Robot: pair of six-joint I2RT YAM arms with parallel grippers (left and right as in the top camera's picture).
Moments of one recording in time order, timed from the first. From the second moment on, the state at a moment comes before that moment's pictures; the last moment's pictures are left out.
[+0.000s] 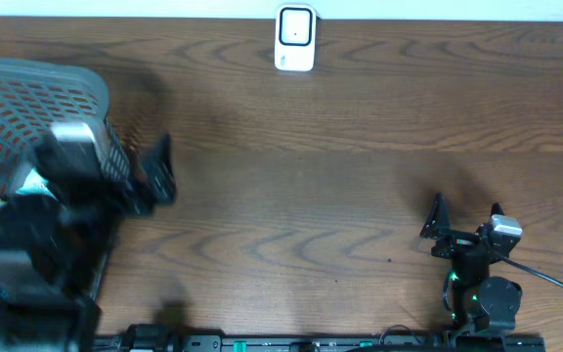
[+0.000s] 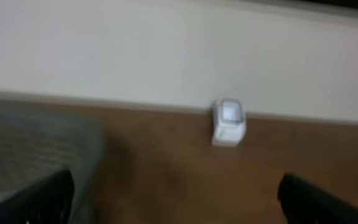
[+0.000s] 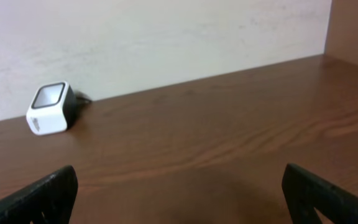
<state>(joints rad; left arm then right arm) -0.05 0.83 1.33 -0.81 0.05 -0.15 -0.03 0.01 0.01 -0.06 0.08 0.20</state>
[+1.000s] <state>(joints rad) 0.64 1.64 1.74 -1.44 -0.13 -0.70 -0.03 0.01 0.01 -0.06 0.09 0.20</state>
